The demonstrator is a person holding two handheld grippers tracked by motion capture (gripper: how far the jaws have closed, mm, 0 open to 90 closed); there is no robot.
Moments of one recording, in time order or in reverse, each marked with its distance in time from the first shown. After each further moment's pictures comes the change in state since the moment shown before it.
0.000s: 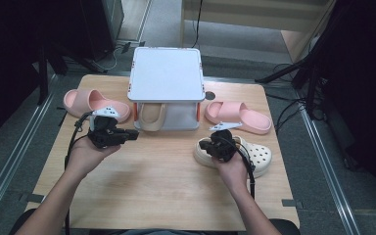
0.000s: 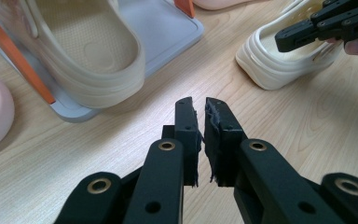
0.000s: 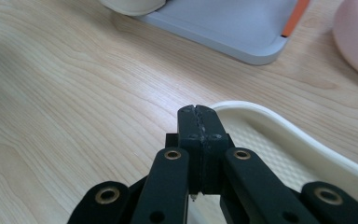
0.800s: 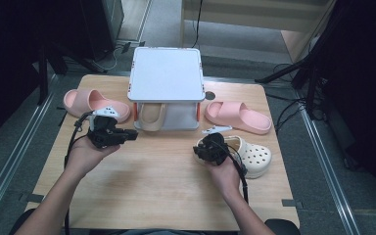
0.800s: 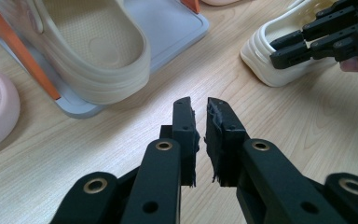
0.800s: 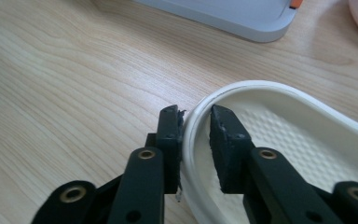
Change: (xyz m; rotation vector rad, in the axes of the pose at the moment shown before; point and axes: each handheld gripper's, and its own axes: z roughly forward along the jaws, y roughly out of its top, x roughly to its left) left arm 0.003 -0.001 0.000 0.007 0.015 -0.003; right arm 0.014 -0.005 0.017 0.055 -0.074 0.060
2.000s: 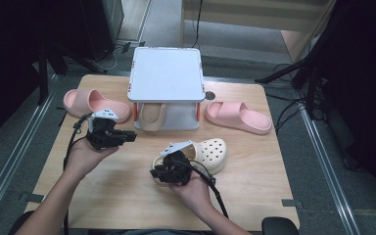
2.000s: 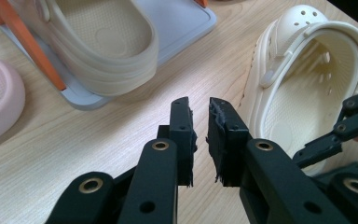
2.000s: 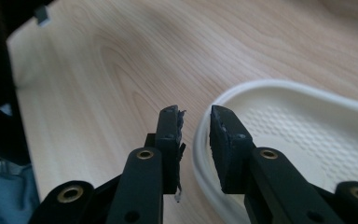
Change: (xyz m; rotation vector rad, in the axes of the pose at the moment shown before) left arm 0.004 -0.008 0.003 0.003 0.007 -0.008; right arm 0.110 -0.007 0.014 0.018 0.365 -0.199
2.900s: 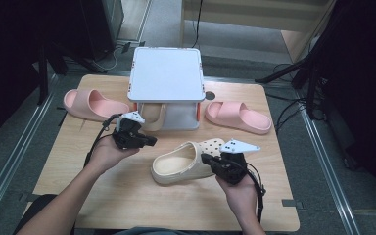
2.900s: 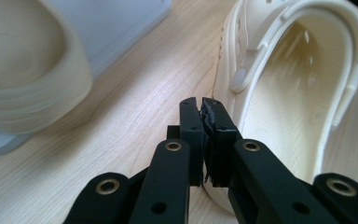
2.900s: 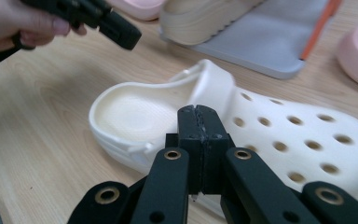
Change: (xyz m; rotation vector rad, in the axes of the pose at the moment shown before) left arm -0.020 0.017 0.066 0.122 -0.129 0.104; right arm -0.043 -0.046 -0.125 -0.250 -0.252 0.081
